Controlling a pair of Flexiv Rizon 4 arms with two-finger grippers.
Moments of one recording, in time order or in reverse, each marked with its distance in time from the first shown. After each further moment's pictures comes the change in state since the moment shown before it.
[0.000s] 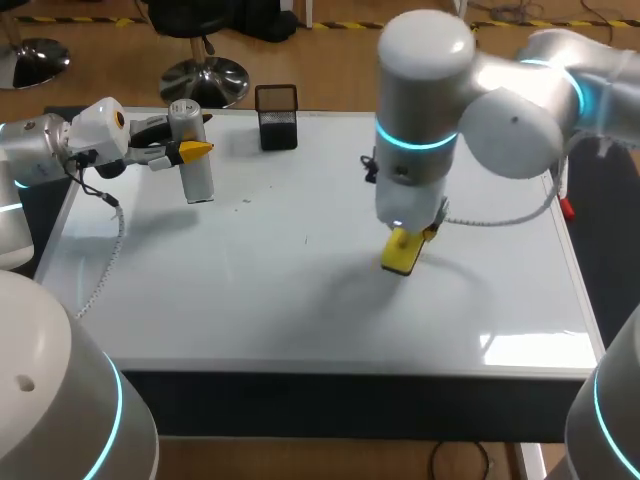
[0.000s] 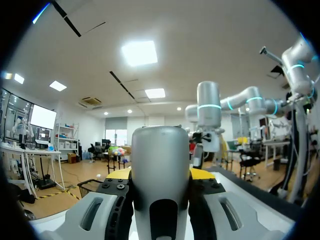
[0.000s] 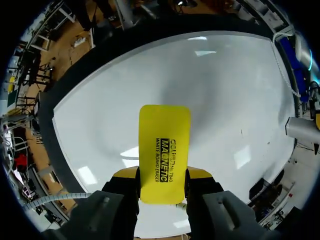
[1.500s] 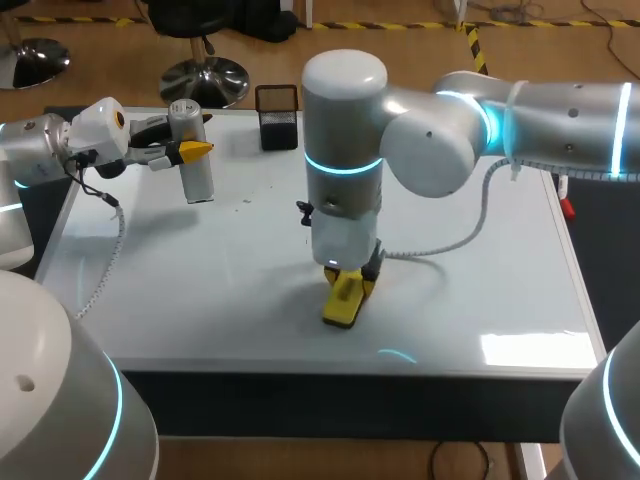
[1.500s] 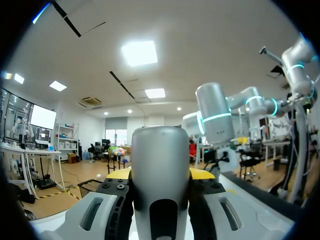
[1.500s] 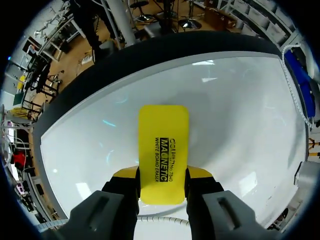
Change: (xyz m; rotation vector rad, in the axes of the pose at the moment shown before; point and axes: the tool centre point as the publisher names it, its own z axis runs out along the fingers) left arm 0.000 0.000 0.000 0.000 0.000 0.000; right arm -0.058 0.108 0.057 -0.230 0.086 -0.045
